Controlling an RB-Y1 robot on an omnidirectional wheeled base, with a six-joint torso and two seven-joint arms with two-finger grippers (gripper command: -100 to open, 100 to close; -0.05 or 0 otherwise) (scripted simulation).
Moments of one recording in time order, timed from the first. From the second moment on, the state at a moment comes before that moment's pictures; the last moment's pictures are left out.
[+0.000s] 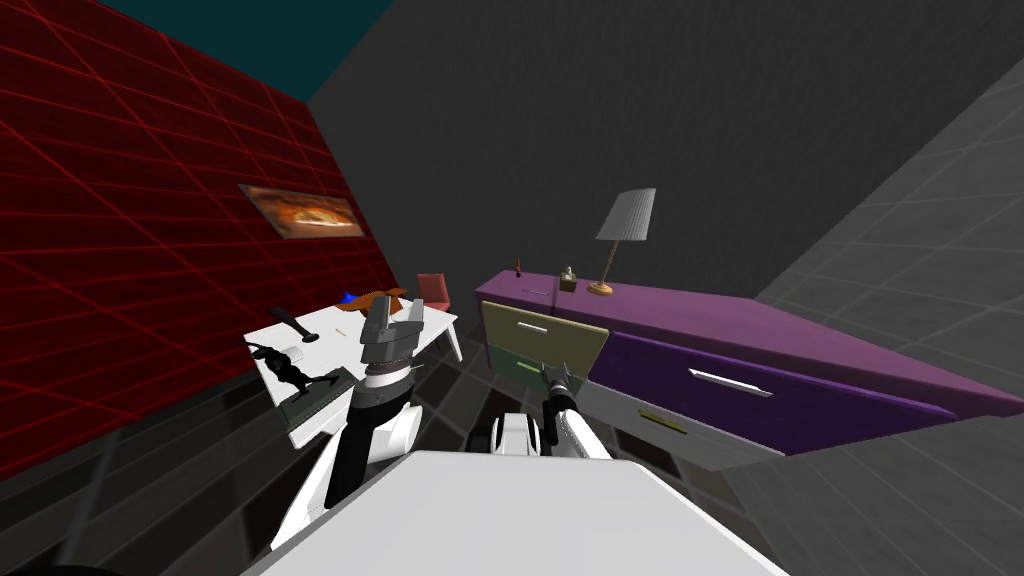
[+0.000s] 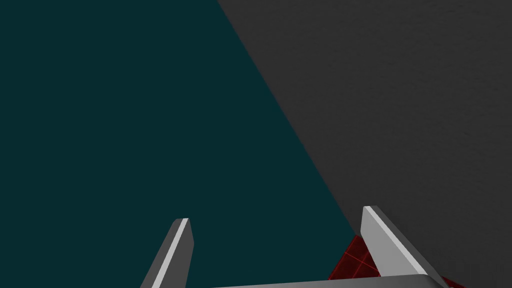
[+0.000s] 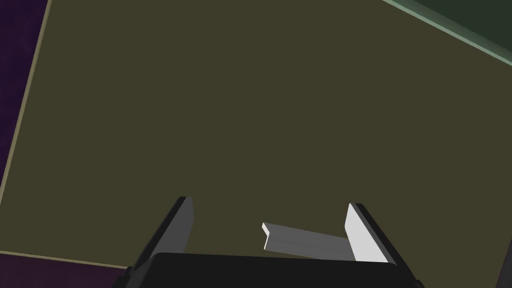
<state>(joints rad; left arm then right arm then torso) 0.49 0.04 0.07 -2.35 -0.12 -0.64 0.14 0.24 -0.16 0.50 -1.65 1.17 0.61 0.46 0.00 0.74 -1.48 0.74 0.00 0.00</state>
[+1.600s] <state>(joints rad) 0.49 0.04 0.07 -2.35 -0.12 -0.64 0.14 0.12 -0.16 0.66 -1.39 1.55 1.03 0.54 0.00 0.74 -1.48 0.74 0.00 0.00</state>
